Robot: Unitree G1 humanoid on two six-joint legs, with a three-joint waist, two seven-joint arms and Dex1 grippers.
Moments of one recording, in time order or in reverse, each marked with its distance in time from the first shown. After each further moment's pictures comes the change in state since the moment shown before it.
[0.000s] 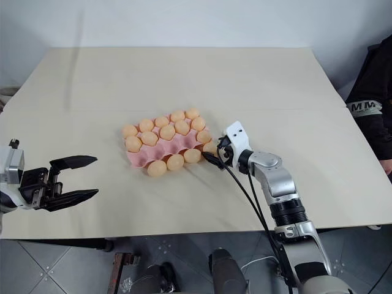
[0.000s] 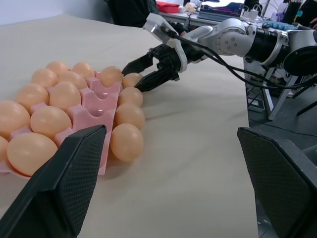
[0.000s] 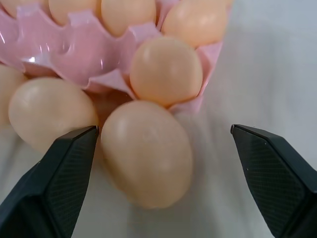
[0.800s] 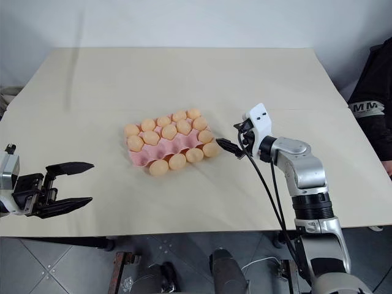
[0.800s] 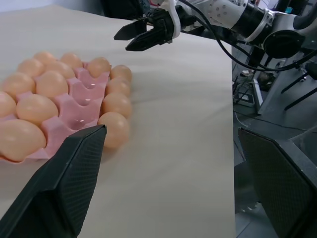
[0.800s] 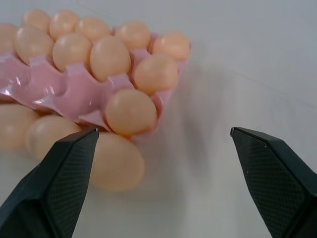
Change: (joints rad) left arm 0.032 0.020 0.023 0.019 0.002 0.001 -0.066; right arm -0.012 -0.137 -0.110 -0.191 0.104 0.156 0.076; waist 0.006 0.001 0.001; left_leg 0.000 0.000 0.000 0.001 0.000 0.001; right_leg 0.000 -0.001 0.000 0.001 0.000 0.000
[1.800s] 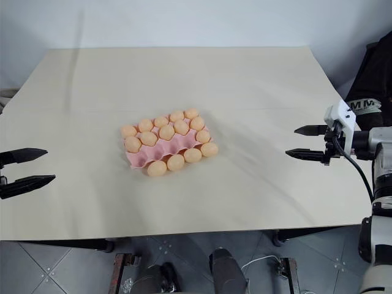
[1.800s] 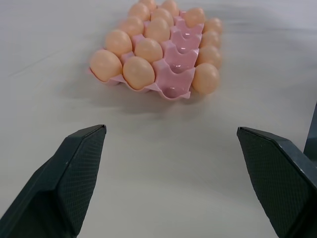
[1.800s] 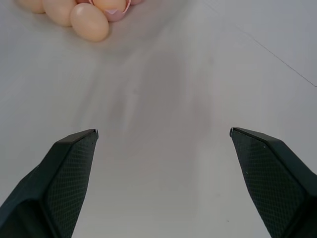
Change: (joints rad) left arm -0.012 0.235 0.120 0.225 0.138 0.074 0.062; right arm -0.196 -0.488 -0.043 0.752 -0.061 -0.504 0.712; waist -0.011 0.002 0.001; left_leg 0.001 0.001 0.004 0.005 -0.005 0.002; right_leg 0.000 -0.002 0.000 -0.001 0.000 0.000
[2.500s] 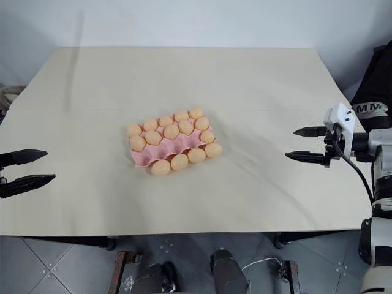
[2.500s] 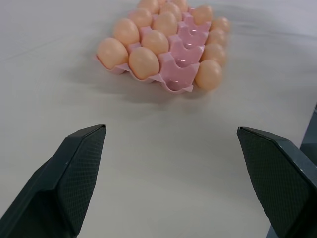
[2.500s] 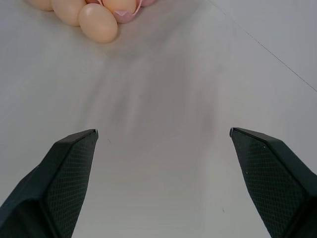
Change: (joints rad) left arm -0.006 0.017 -0.001 0.000 -0.025 0.100 -0.001; right arm 0.006 -0.009 0.012 0.066 -0.001 -0.098 0.064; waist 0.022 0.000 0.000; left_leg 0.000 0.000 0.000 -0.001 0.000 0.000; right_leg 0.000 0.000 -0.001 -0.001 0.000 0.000
